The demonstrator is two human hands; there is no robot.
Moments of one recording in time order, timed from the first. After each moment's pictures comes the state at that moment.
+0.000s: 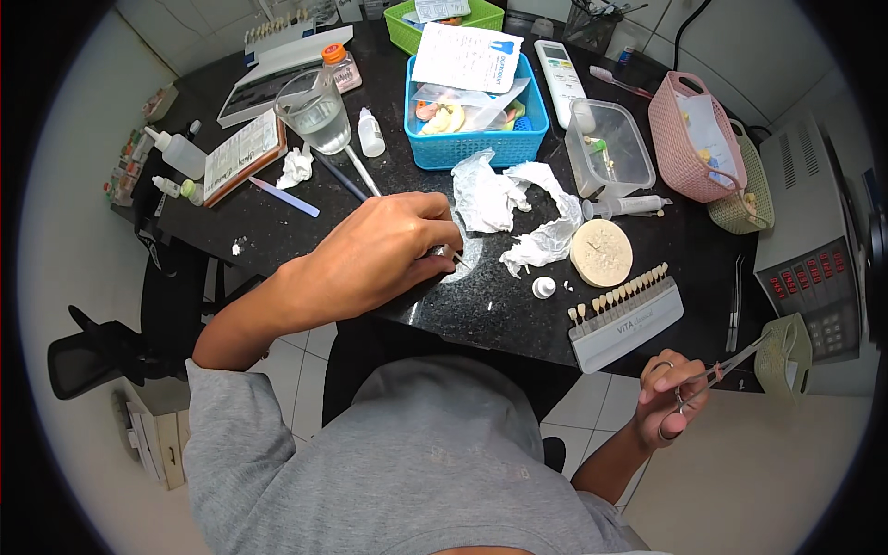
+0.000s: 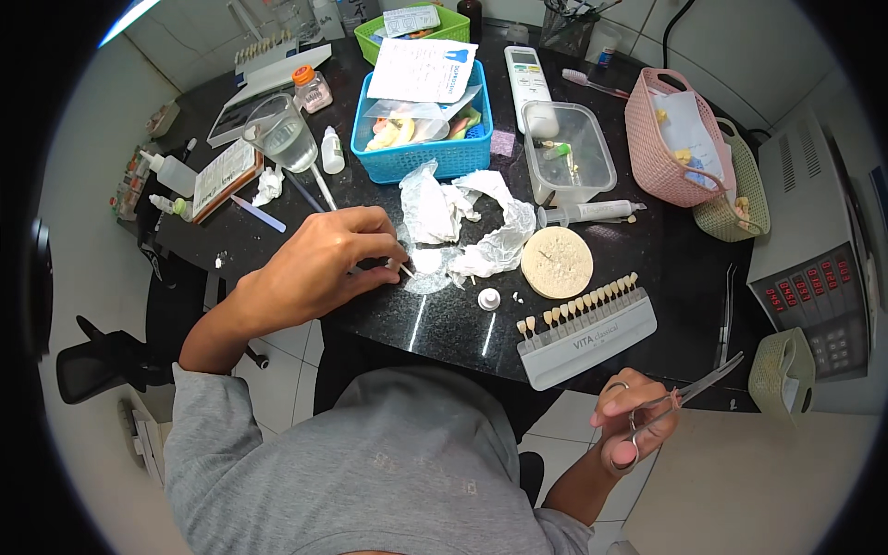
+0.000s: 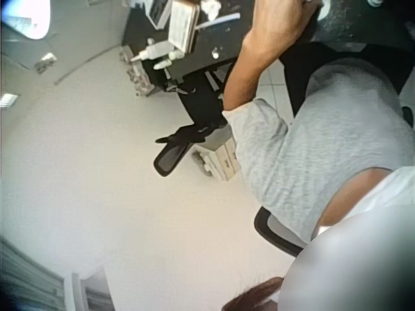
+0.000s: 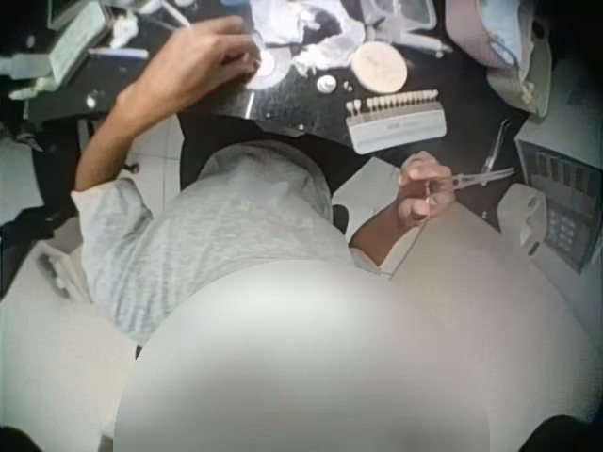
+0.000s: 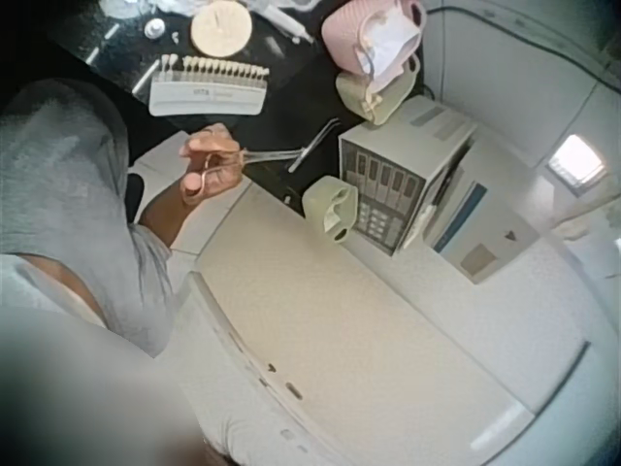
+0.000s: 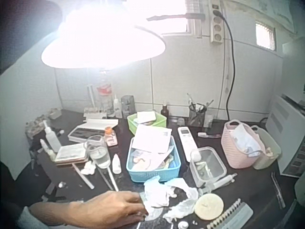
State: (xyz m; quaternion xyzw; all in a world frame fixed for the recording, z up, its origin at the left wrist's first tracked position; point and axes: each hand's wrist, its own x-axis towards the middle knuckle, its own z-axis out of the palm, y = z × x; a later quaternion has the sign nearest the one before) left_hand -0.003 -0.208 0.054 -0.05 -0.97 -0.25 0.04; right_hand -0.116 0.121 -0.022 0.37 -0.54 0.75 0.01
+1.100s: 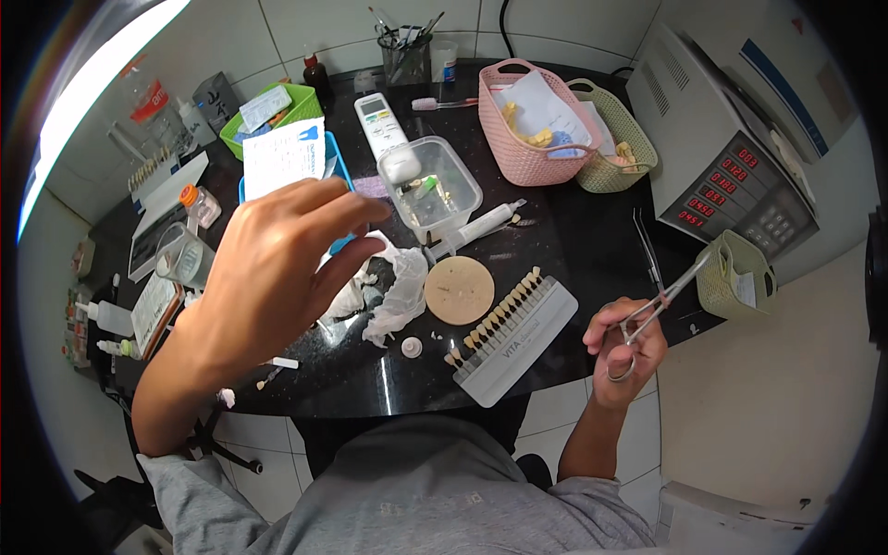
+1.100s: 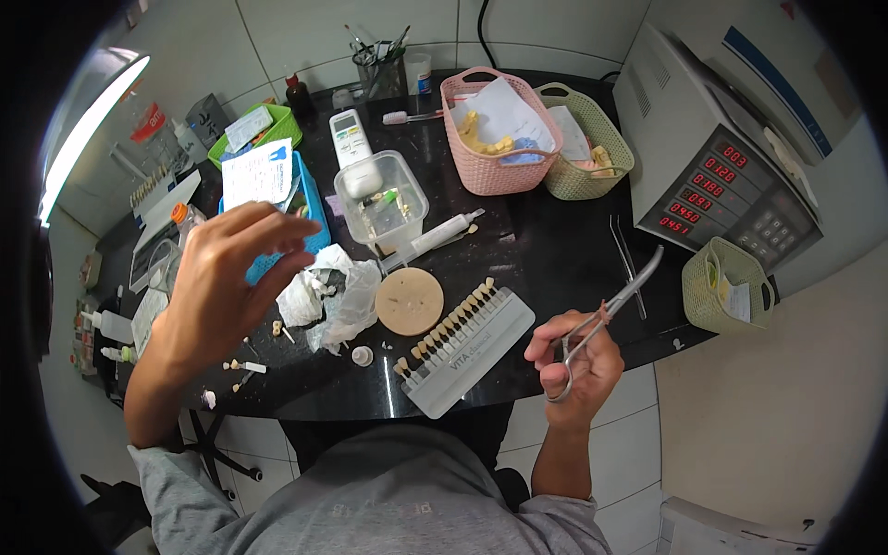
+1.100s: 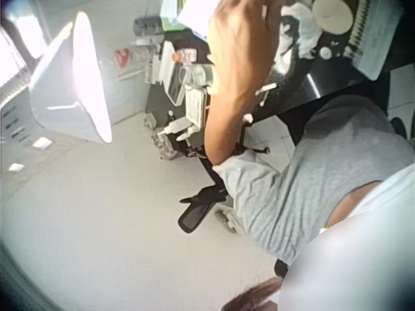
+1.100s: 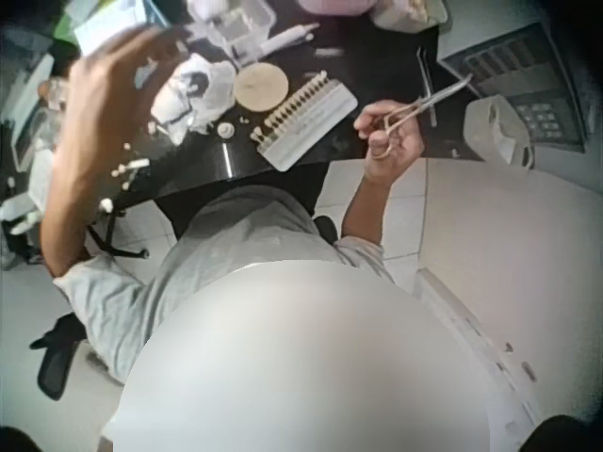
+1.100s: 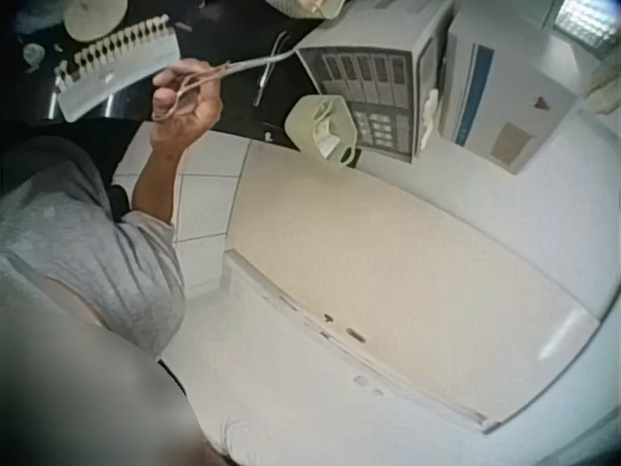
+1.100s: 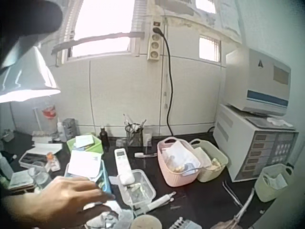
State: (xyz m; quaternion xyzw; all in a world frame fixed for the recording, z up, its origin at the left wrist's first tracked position) left_hand -0.093 -0.170 0.127 -0.17 -0.96 -0.13 0.19; right_hand -0.149 0.120 0.001 0.26 -0.61 0.73 0.16
